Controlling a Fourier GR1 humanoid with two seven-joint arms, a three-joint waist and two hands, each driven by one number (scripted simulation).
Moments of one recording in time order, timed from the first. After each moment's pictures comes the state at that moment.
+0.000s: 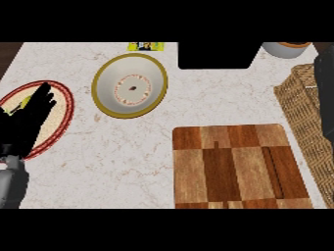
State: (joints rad) left arm -0.20 0.28 0.17 -1.41 0.07 -0.06 0.24; right arm -1.07 -0.31 -0.54 -0.75 1.80 -0.58 1.13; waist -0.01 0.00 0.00
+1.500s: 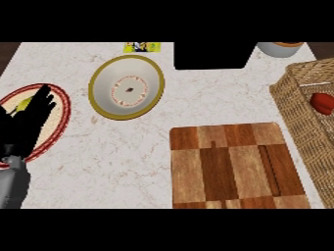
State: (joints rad) left arm -0.20 0.27 0.19 -1.37 0.05 -0.06 0.21; right arm -0.68 -0.17 -0.75 -1.45 1.68 -0.81 1.05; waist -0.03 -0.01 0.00
